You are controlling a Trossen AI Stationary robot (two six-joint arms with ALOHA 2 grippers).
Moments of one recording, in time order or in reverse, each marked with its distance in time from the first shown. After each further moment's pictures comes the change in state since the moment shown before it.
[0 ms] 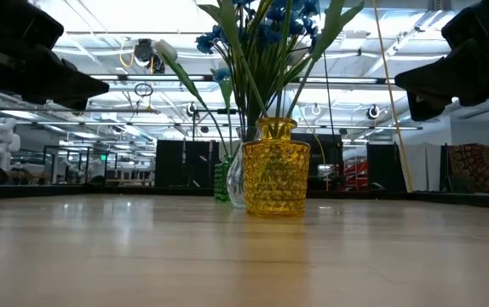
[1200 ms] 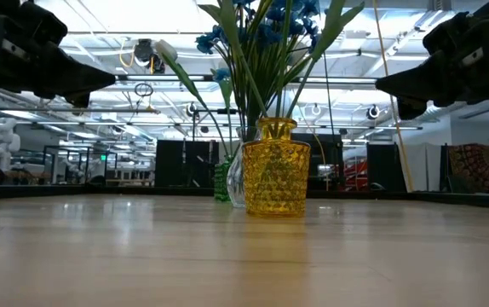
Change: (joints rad) left arm 0.178 -0.184 -0.002 -0.108 0.131 -0.007; right arm -0.372 -0.233 0.000 -0.194 -0.293 -0.039
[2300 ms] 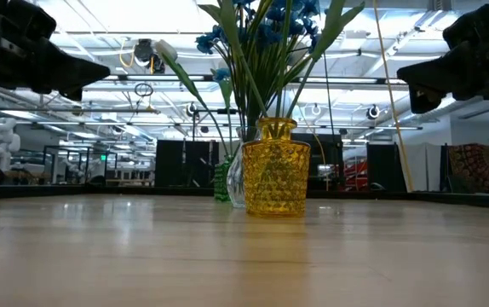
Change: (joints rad) left arm 0.000 -0.228 -0.001 -0.168 -0.047 0.066; right arm 0.001 -0.384 0.000 -0.353 -0.066 -0.013
